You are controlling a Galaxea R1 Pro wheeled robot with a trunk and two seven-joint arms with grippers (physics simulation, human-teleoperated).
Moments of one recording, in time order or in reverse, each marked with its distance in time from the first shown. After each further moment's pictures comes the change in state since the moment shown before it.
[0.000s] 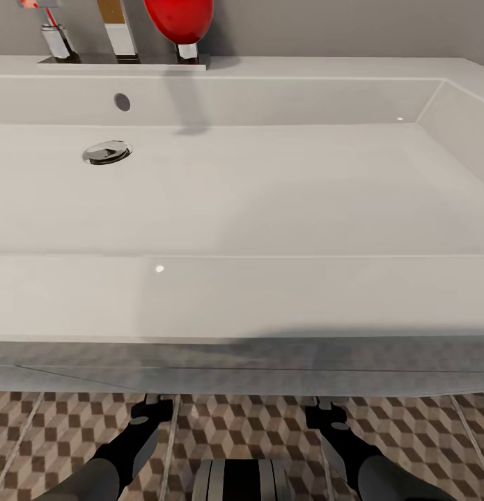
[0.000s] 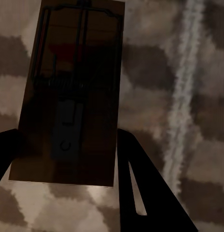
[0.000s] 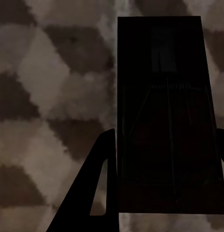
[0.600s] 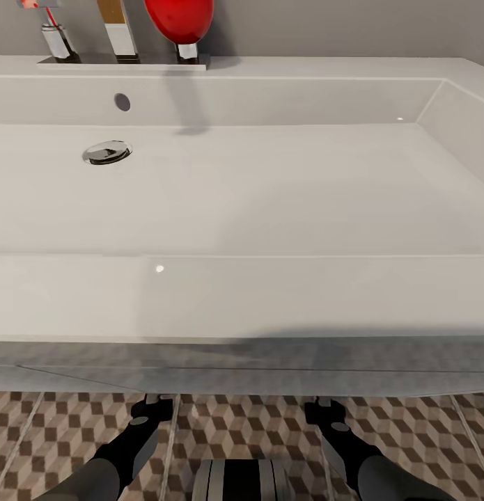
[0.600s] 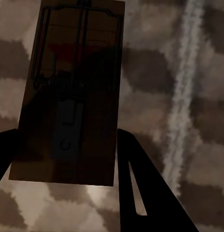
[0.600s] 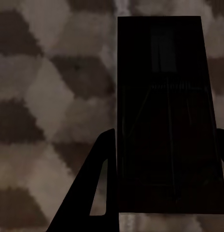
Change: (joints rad) left arm 0.000 0.000 0.000 0.001 -0.001 -0.011 0.000; right arm 0.000 0.002 0.000 -0.001 0.000 -0.069 0.000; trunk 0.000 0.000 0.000
